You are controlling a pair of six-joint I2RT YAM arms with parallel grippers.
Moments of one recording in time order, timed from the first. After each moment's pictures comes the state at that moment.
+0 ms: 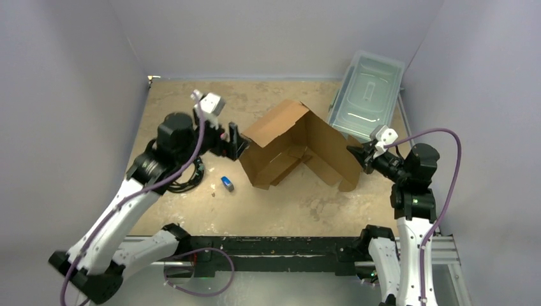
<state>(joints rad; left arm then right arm) -0.56 1.02 1.21 -0.52 0.16 -0.20 -0.17 0.61 0.77 -0.38 -0.88 -0.36</state>
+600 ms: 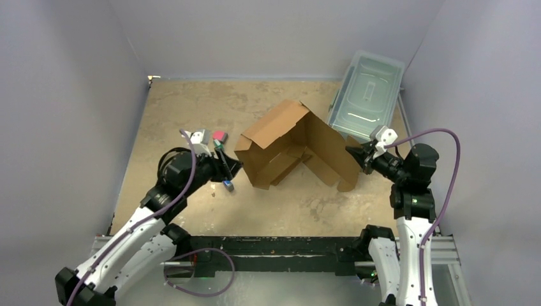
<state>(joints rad) -0.56 0.63 0.57 -0.24 0.03 -0.61 -0.17 0.61 0.76 -0.36 -0.90 -0.34</state>
